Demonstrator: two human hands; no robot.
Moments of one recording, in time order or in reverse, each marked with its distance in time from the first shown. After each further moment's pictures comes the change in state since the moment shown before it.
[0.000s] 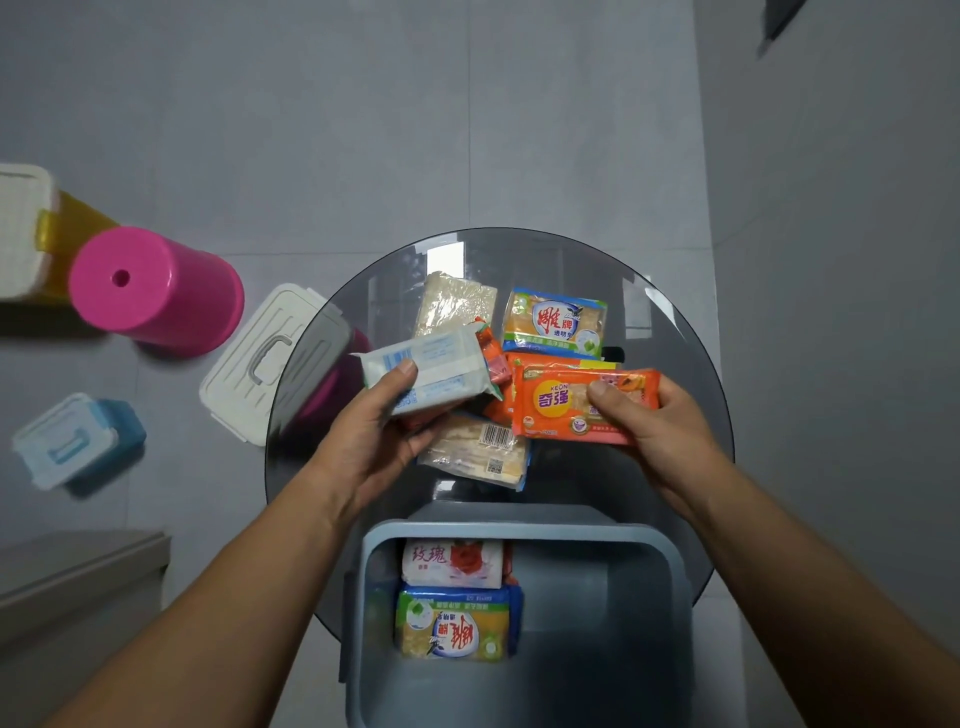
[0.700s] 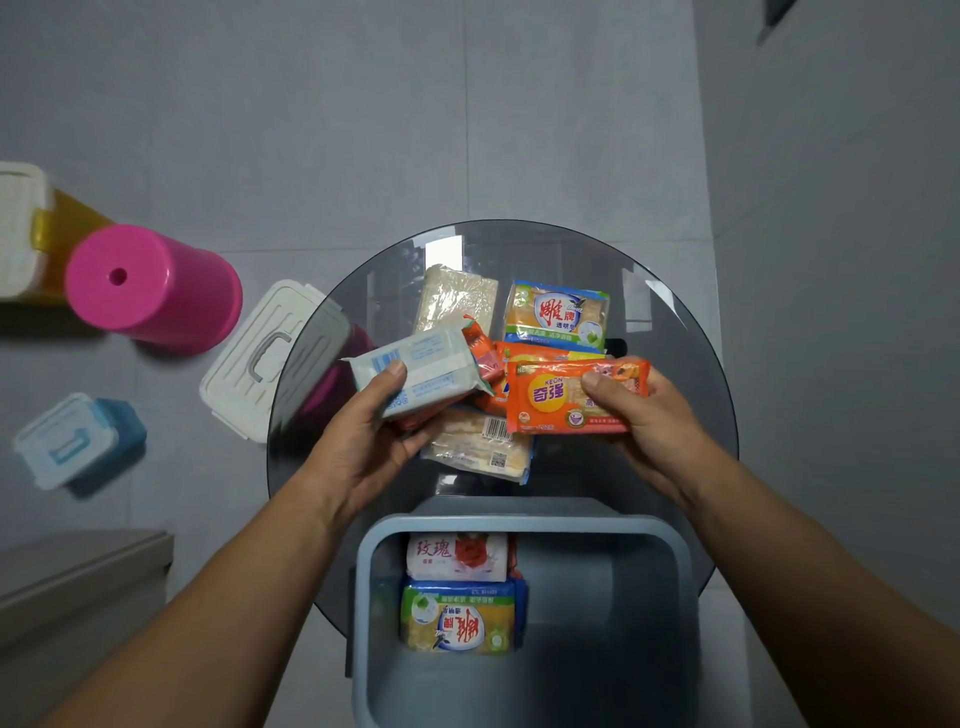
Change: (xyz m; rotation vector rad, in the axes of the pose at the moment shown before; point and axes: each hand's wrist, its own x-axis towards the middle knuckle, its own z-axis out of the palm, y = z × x) left_hand 0.001 -0.002 -0.014 -0.010 0.013 -0.002; right_hand 0.007 0.003 0.009 0.201 -0.104 0.048
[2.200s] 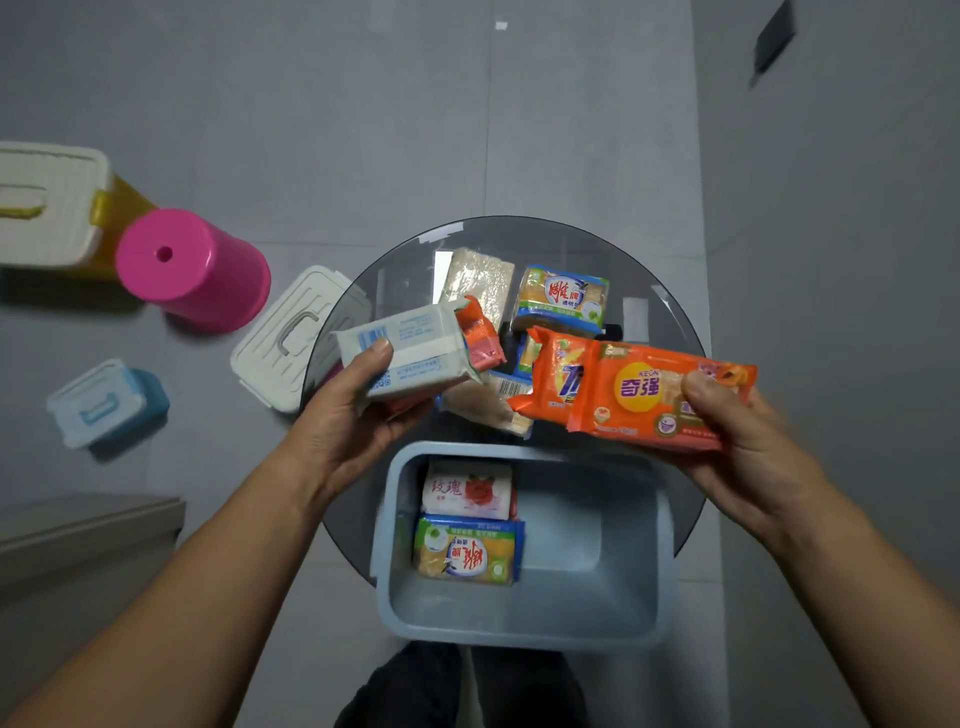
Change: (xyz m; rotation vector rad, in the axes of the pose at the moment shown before) left_hand -0.086 0.009 -0.016 0.030 -0.120 0.170; right_hand -0.111 -0.017 -0.033 0.057 -0.033 -0.060
